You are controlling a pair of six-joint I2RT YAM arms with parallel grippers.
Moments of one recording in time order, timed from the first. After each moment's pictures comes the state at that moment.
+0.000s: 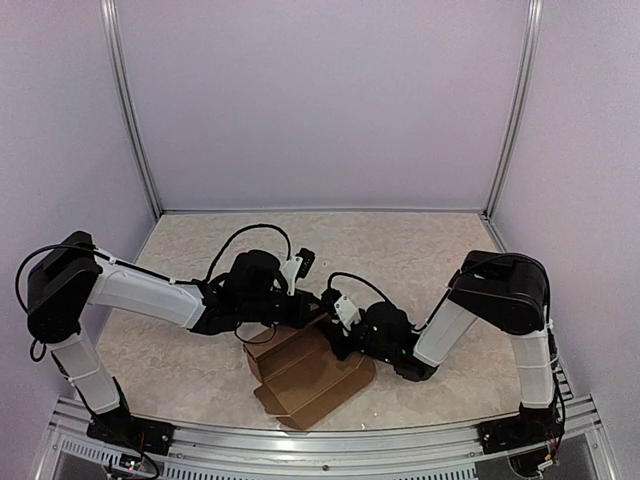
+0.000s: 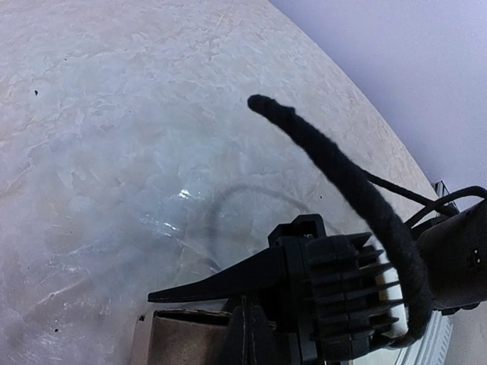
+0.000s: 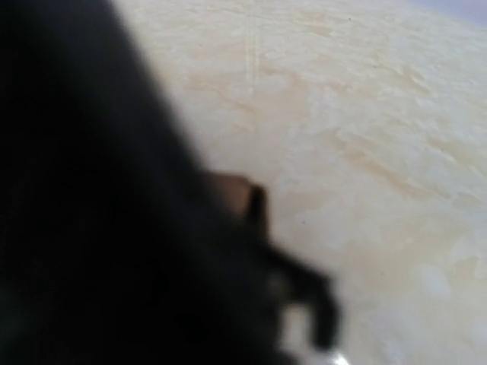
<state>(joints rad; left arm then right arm) -0.92 1.72 0.87 0.36 0.15 -0.48 0.99 2.15 0.75 1.15 0.07 0.02</state>
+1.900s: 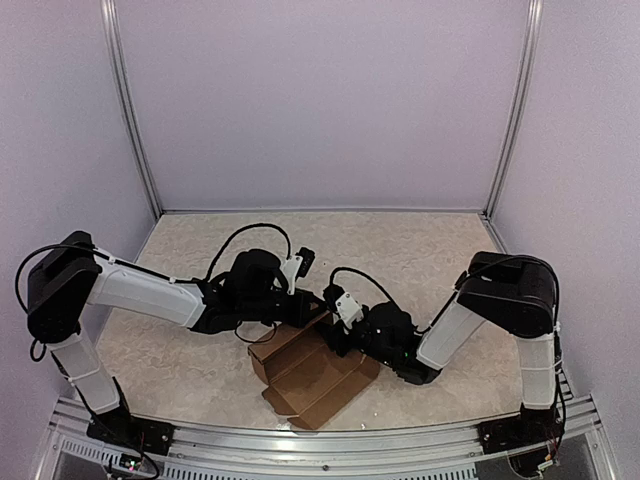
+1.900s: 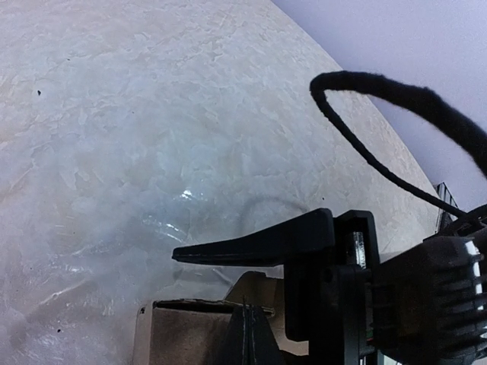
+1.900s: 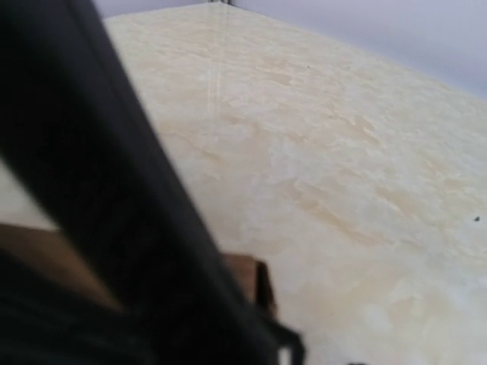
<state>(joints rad) -0.92 1.72 0.87 0.34 0.14 -0.48 1.04 2.10 0.73 1.19 0.20 -0.04</state>
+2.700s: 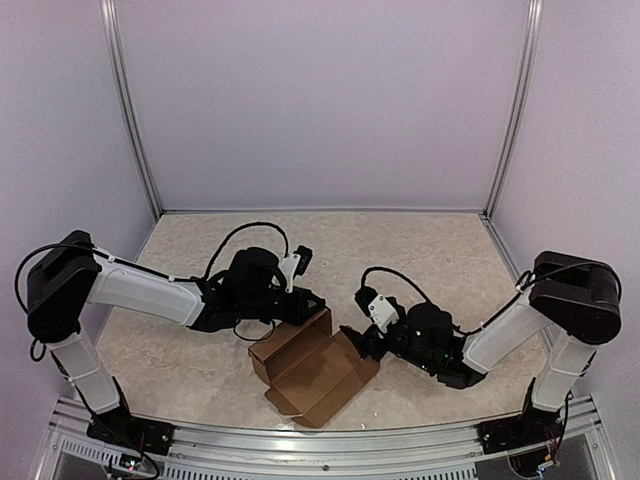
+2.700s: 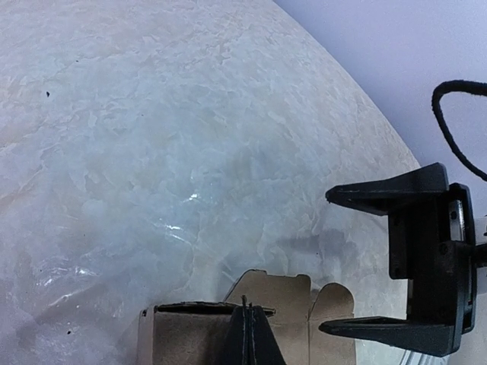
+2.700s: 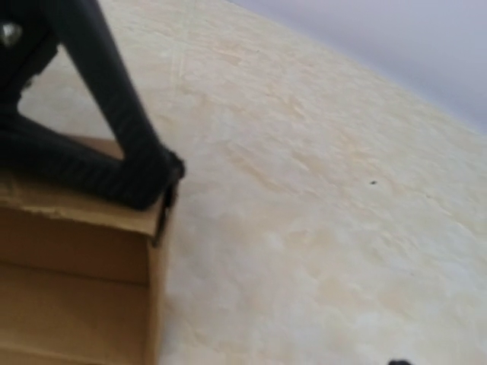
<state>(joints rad) -0.90 1.72 0.87 0.34 0.14 -0.47 1.04 1.76 0.46 1.07 0.27 -0.13</state>
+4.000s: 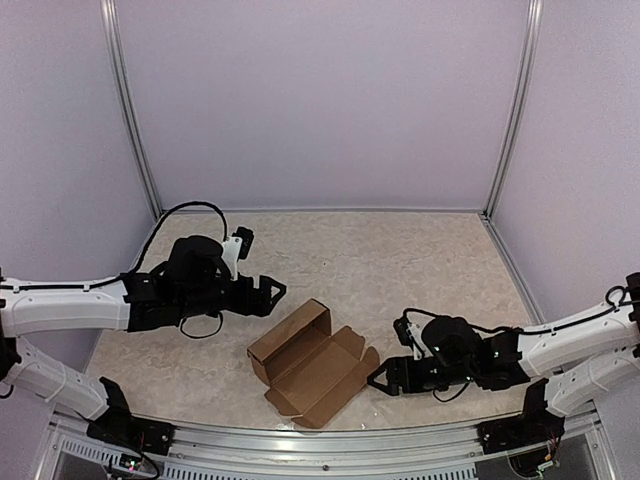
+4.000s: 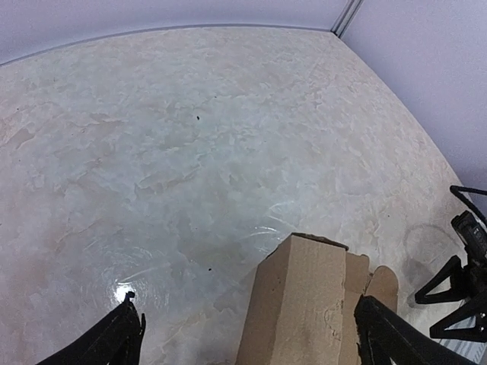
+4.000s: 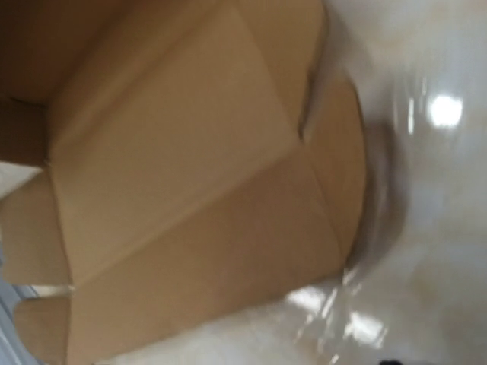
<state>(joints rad) -0.86 1.27 0.75 0.00 -0.14 -0.42 1.12 1.21 0.38 0.13 -0.03 0.91</state>
